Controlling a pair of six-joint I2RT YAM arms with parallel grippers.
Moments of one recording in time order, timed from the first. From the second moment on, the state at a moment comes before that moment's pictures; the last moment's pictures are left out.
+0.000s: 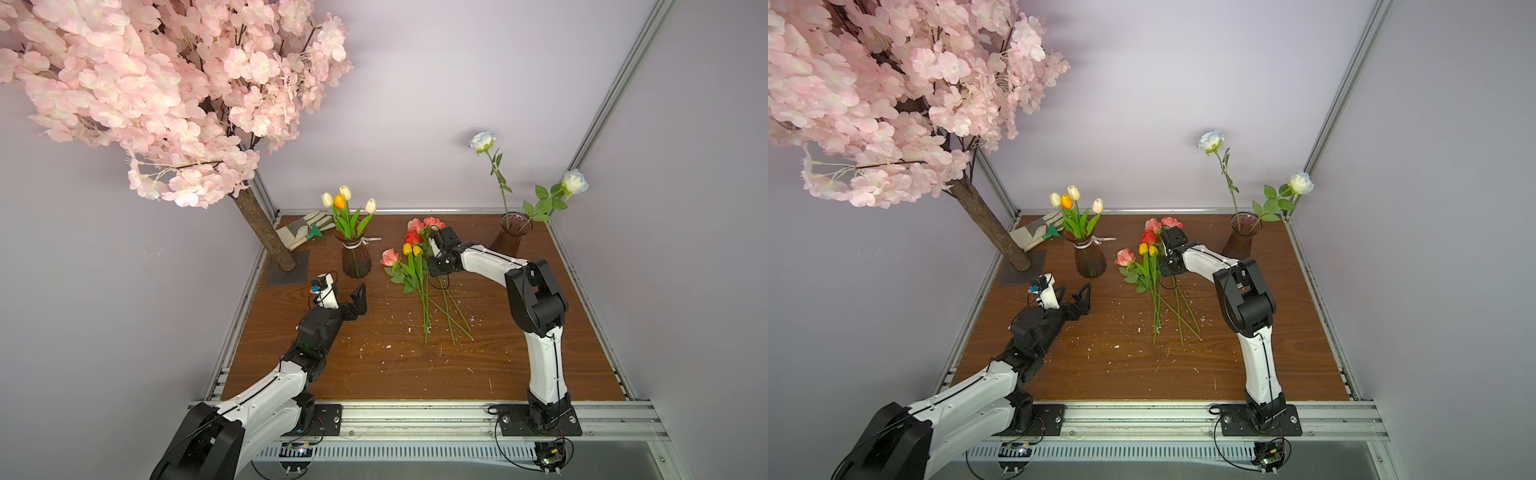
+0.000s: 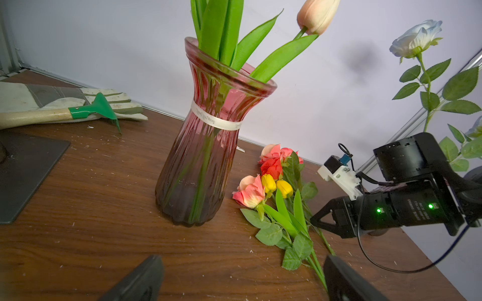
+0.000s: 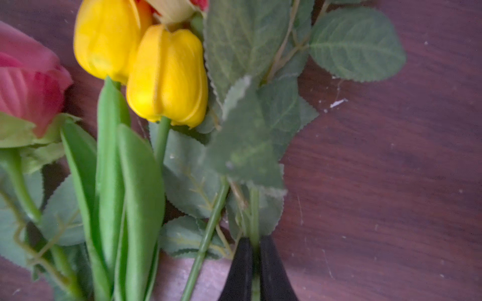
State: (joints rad) left arm -0.41 0.94 0.16 0.65 -0.13 -0.45; right arm 0.49 2.12 1.53 -0.46 0.09 0.22
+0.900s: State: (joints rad) left arm -0.41 0.93 0.16 0.65 -0.13 -0.45; right arm 0.49 1.38 1.13 -0.05 0.23 0.16
